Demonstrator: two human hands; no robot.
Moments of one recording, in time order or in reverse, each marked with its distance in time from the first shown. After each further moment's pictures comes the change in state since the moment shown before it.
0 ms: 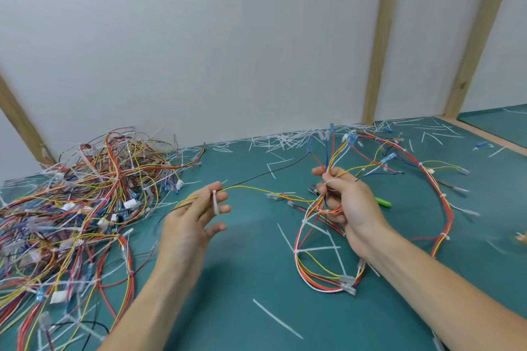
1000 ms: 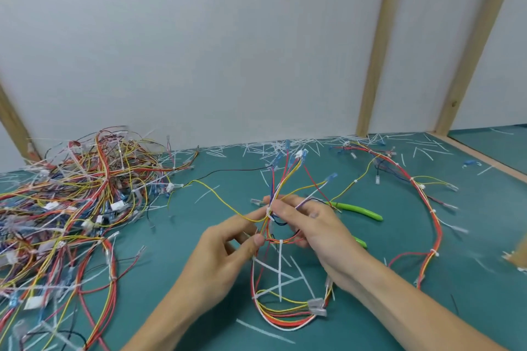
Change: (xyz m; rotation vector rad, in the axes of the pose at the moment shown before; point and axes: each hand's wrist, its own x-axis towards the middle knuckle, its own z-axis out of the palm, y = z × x) left_hand -0.022 -0.022 0.017 0.674 -0.452 0.356; right_hand -0.035 0.005 0.021 -0.286 -0.345 -0.035
